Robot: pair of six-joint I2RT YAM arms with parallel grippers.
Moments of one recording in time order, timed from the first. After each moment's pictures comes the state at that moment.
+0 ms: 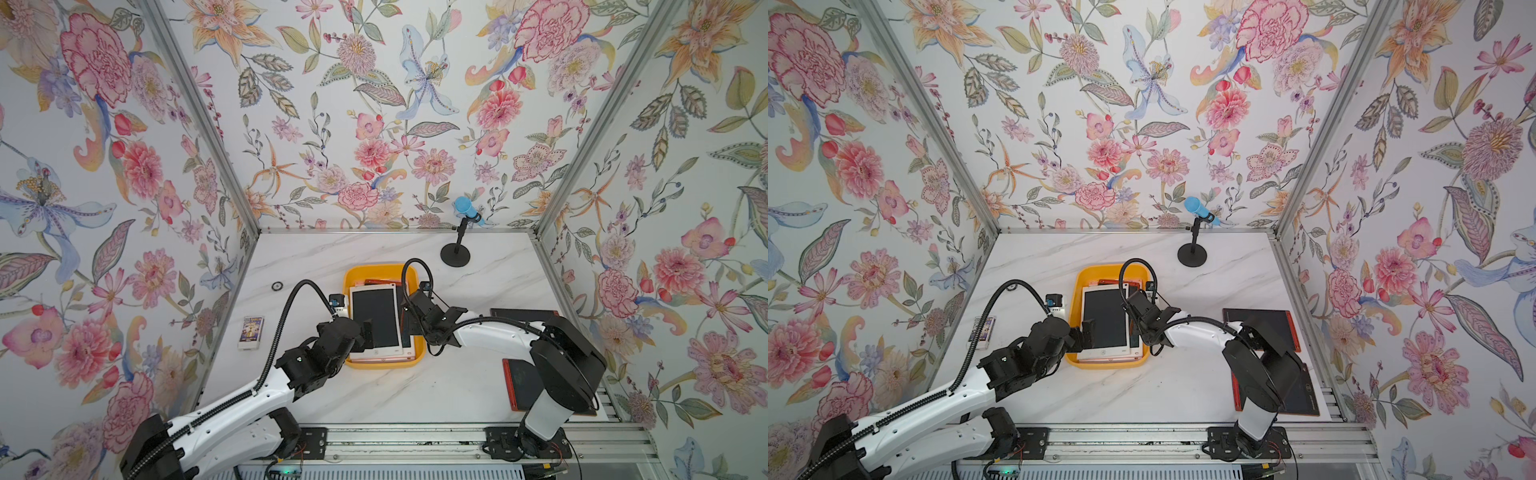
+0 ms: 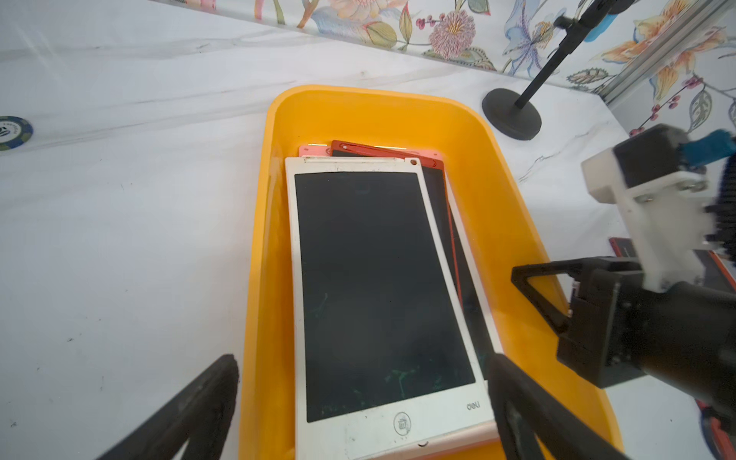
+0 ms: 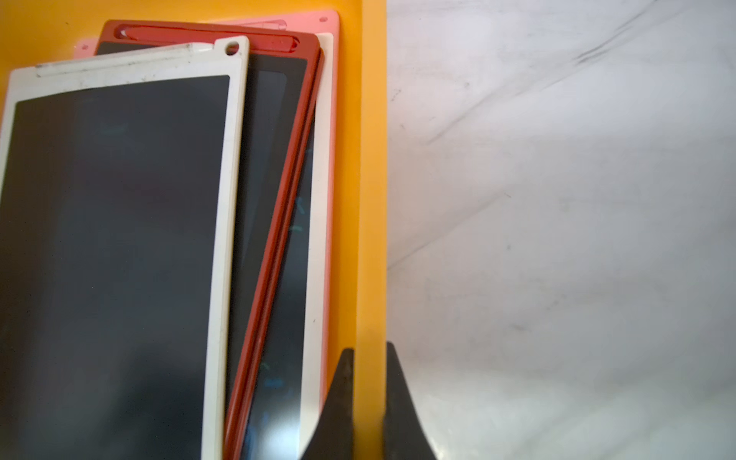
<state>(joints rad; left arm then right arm) -0.85 0.97 0.60 -0.29 -0.45 -0.63 0.88 1.66 0.99 -0.33 0.39 0.70</state>
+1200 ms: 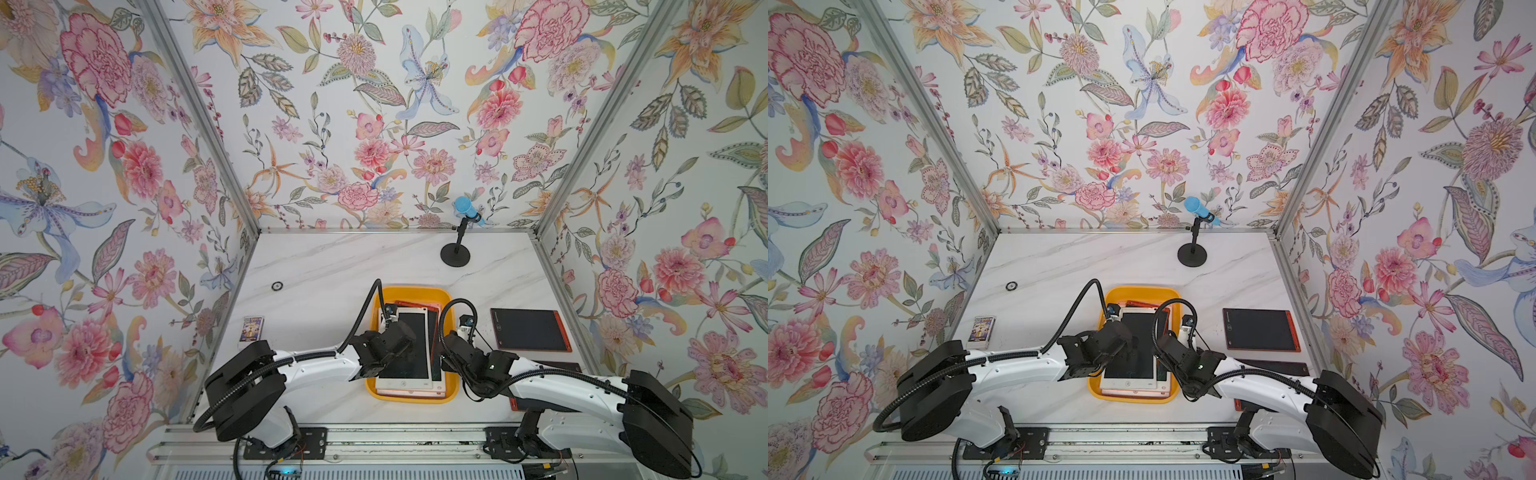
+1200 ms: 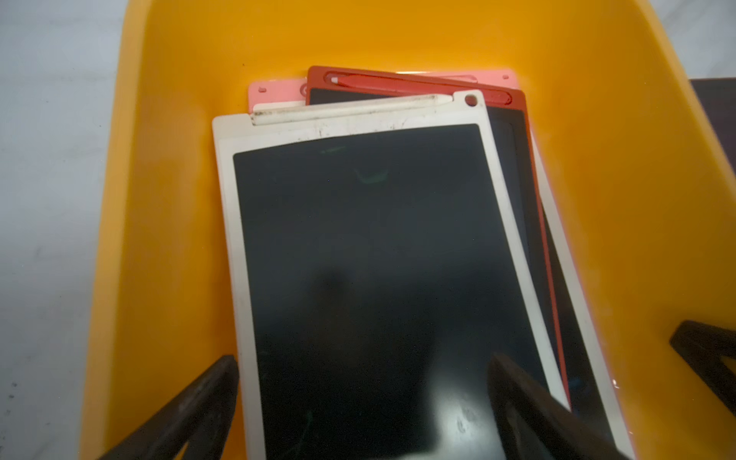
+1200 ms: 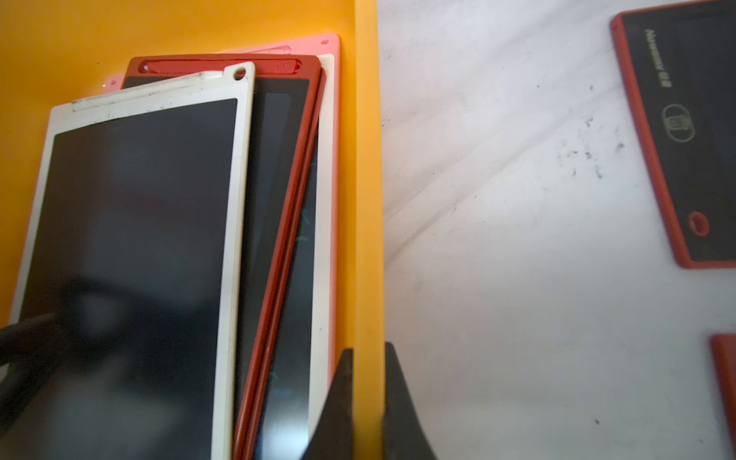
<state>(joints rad) -1.04 1.56 0.83 -0.22 -0.39 -0.74 1.00 1.19 0.56 -0.40 0.51 0.96</state>
